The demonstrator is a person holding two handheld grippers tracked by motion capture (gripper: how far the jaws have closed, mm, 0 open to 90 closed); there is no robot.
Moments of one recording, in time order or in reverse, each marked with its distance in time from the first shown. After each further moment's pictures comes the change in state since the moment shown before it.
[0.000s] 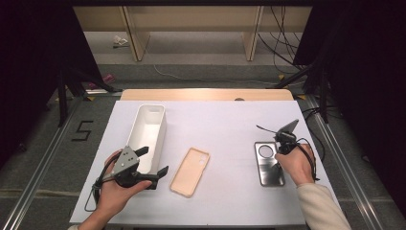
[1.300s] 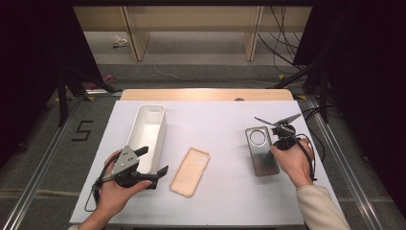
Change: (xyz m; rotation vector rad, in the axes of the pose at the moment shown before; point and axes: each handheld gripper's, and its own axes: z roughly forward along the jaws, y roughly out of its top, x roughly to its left) left arm 0.000 0.000 0.000 0.000 0.006 0.000; right arm 0.019 -0.005 -0.039 -0.275 0.063 -0.060
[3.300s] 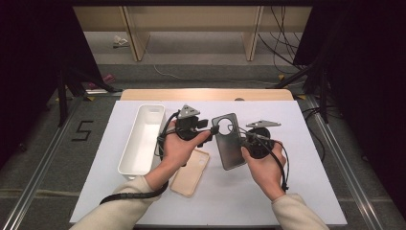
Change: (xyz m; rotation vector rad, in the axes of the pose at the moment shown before) left arm -0.045 0.110 0.138 0.092 -0.074 -0.231; right arm 0.088 -0.017 -0.028 -0.434 0.144 -0.163
